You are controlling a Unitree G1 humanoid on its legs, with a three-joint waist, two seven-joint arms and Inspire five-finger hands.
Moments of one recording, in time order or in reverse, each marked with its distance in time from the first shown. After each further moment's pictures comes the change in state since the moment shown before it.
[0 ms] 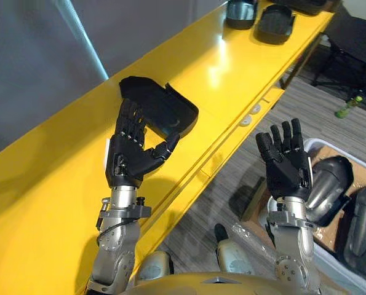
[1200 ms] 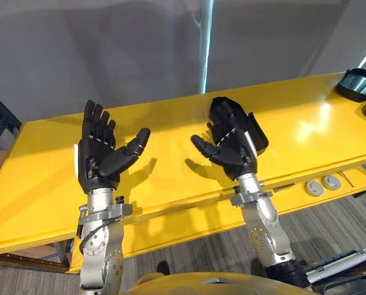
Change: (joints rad) left arm 0.018 -0.103 0.221 -0.027 0.021 0.042 -0.040; right arm -0.318 -0.021 0.158 0.159 -0.228 0.073 0.087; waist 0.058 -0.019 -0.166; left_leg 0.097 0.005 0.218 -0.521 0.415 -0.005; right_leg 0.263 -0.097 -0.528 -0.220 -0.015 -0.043
